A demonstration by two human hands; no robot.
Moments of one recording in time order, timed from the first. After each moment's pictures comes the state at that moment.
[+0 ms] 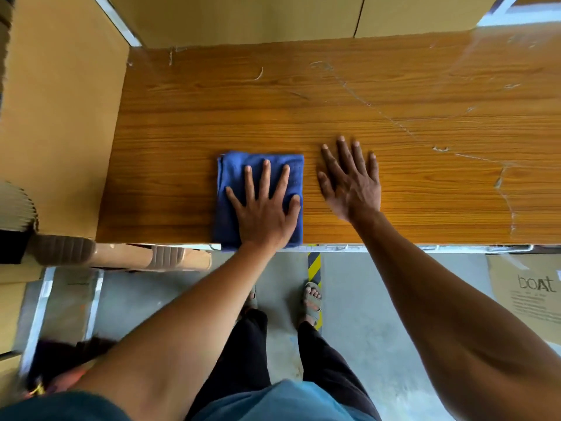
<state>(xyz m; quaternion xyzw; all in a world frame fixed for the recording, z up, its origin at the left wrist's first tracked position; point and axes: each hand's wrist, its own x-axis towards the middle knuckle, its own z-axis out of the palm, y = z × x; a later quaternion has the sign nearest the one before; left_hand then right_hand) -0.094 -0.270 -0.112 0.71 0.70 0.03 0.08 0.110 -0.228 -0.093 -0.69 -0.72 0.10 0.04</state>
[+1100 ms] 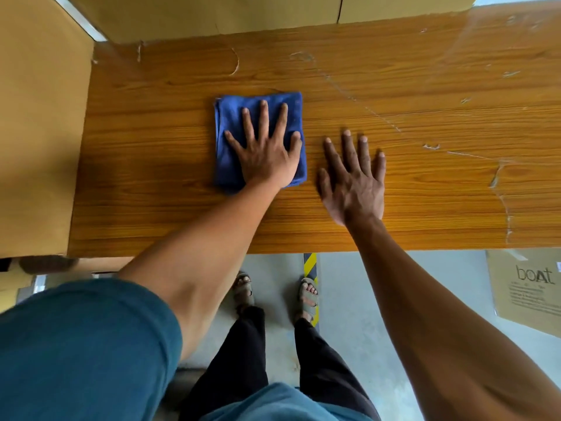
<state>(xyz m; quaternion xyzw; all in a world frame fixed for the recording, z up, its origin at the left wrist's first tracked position) -0.032 -0.132 -0.108 0.68 0.72 0.01 0.09 0.139 -0.221 -0.103 -0.73 -0.68 0.09 0.04</state>
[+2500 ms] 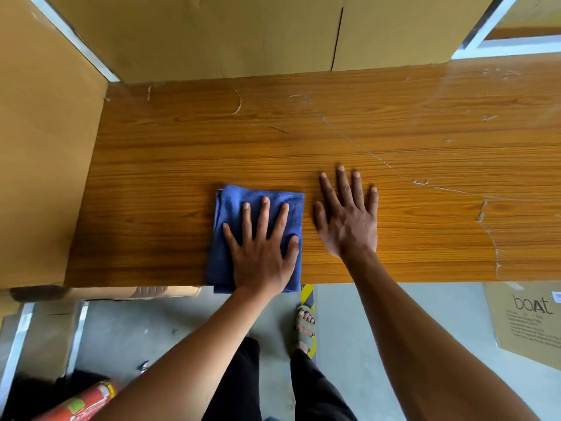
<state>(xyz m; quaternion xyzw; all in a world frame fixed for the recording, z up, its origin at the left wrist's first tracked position) -0.053 -0.270 -0.107 0.72 0.69 0.00 0.08 0.141 -0.221 -0.104 -0.73 -0.68 0.10 0.03</state>
